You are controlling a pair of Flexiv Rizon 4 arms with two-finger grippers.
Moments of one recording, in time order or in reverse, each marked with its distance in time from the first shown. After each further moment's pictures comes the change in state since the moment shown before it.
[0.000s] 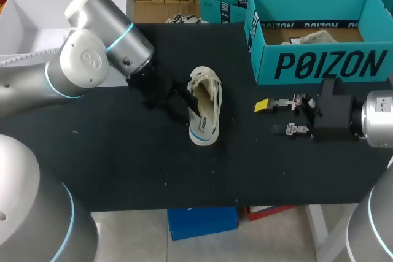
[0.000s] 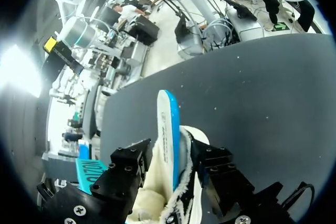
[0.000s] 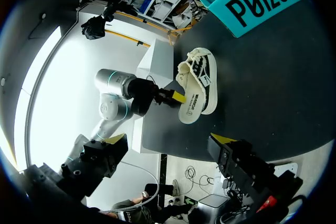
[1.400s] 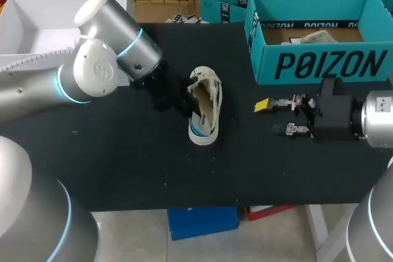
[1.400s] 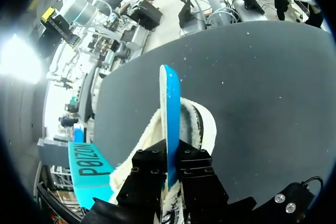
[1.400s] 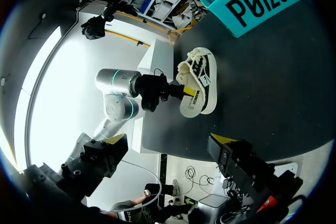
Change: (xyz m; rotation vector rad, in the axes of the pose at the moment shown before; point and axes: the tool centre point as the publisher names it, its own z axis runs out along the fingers) left arm 0.007 0.036 0.017 -0.118 0.043 -0.058; right arm 0.000 0.000 0.000 0.000 0.000 0.000
